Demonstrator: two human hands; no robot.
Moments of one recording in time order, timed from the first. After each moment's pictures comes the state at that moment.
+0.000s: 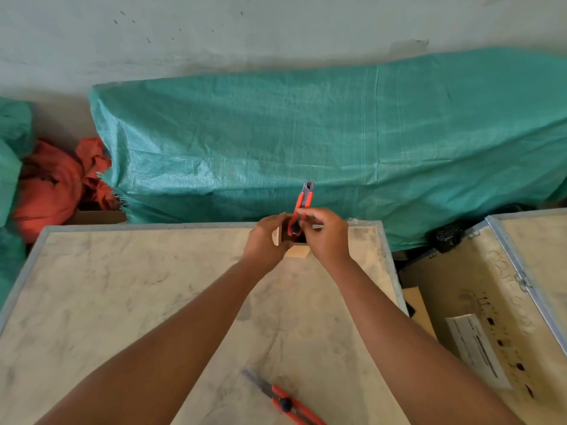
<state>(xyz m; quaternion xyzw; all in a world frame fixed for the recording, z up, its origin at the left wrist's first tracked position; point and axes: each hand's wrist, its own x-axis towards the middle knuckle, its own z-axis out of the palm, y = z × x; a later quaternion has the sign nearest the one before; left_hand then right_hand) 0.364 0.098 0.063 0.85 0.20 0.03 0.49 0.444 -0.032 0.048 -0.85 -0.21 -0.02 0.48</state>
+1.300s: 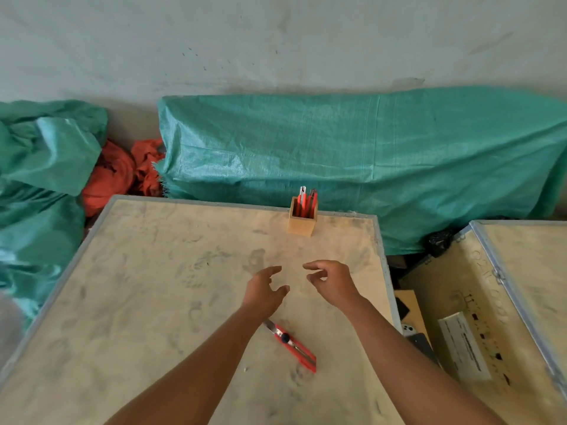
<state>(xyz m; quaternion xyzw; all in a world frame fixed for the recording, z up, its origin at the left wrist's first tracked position) 0.178 0.014 0.049 0.80 0.34 -0.02 0.50 0.297 -0.137 0.053 -0.87 -0.25 0.19 0.38</state>
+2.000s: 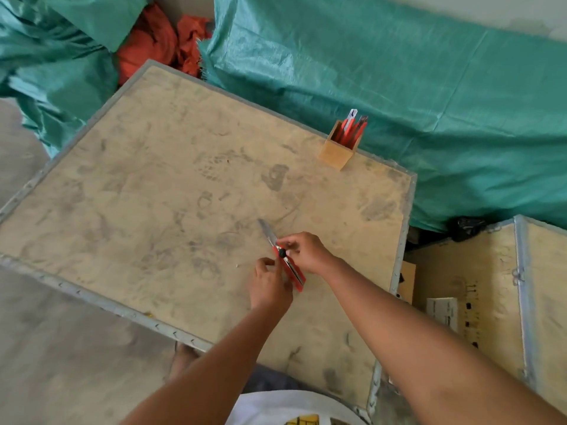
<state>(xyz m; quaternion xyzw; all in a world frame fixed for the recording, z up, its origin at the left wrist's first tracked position) 0.080 -0.130 -0.049 0.82 0.44 -0.04 0.37 0.228 -0.141 -0.020 -0.81 -0.39 0.41 0.18</state>
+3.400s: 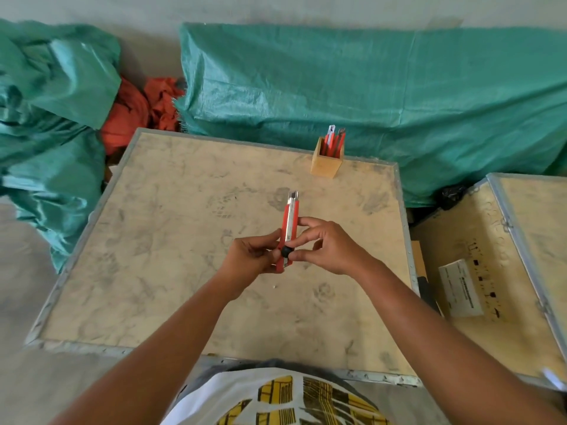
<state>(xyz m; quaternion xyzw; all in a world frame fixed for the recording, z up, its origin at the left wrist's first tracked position) 0.015 0.032 0.104 0.58 0.23 0.02 0.78 0.161 -0.121 0.125 -0.77 -0.36 0.33 0.41</state>
